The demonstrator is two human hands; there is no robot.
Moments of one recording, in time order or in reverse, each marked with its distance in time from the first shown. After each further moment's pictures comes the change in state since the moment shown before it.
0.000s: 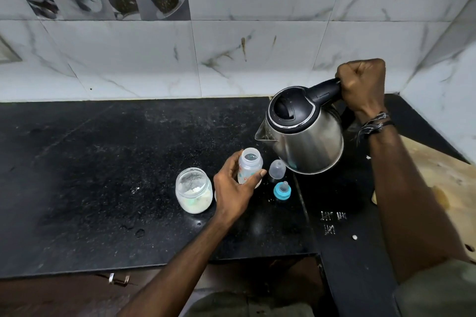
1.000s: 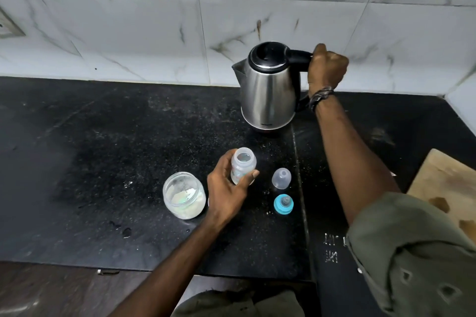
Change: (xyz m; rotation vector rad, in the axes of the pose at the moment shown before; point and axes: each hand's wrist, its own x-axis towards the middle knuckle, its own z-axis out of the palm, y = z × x) left_hand 0.031 -0.021 0.011 0.057 0.082 -0.053; right_hand 0.082 0.062 0.150 0.092 0.258 0.498
